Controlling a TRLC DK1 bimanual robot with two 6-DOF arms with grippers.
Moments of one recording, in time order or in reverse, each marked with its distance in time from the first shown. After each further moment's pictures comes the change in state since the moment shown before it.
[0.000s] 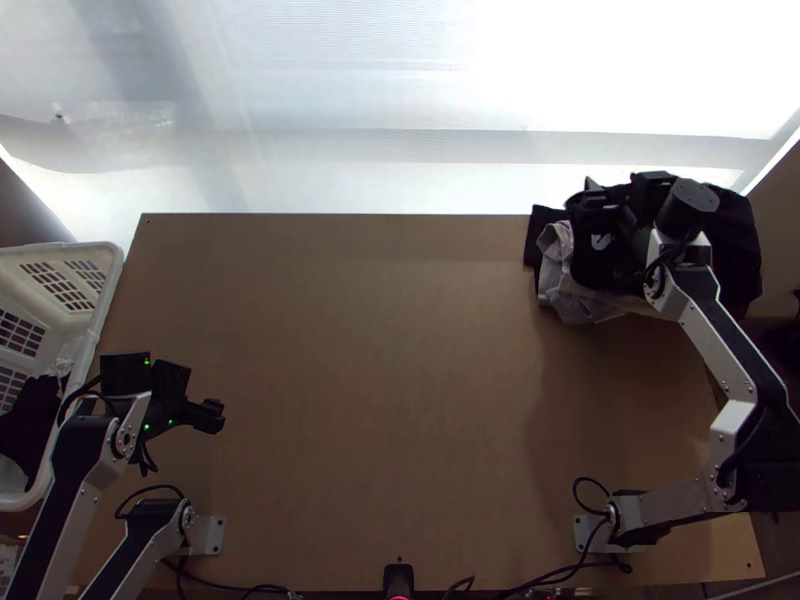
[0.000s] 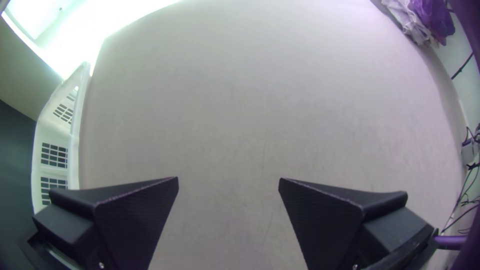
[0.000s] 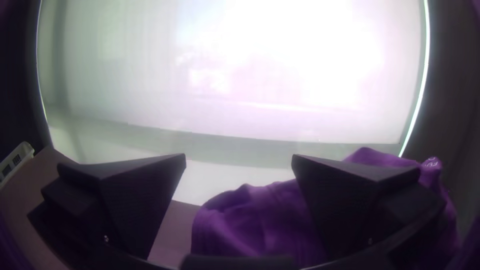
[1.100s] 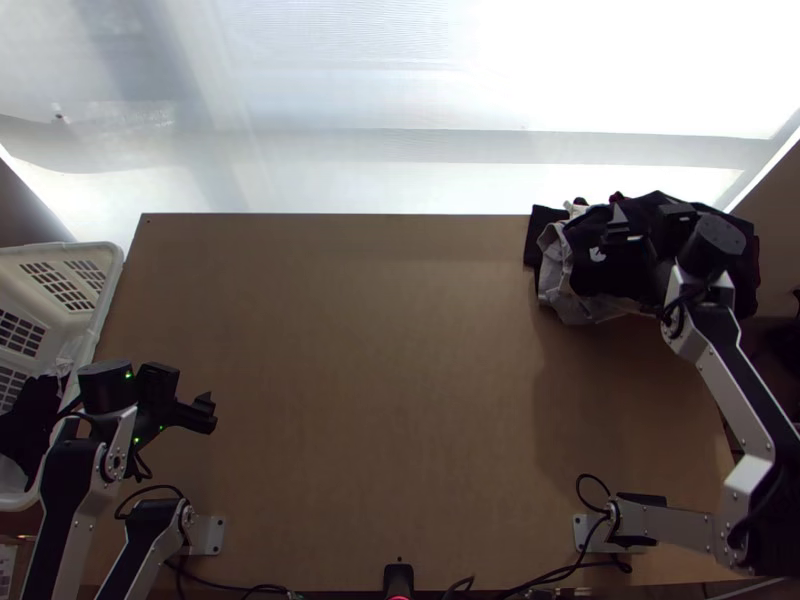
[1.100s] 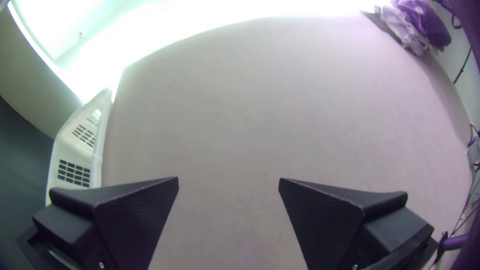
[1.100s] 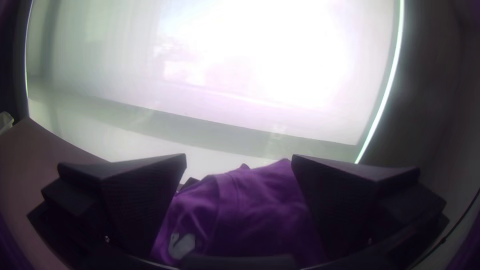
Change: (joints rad) left arm 0.027 -0.139 -0.008 0.032 -0.001 0.043; right arm -0.056 -0.205 -0.229 0.029 0.080 -0.148
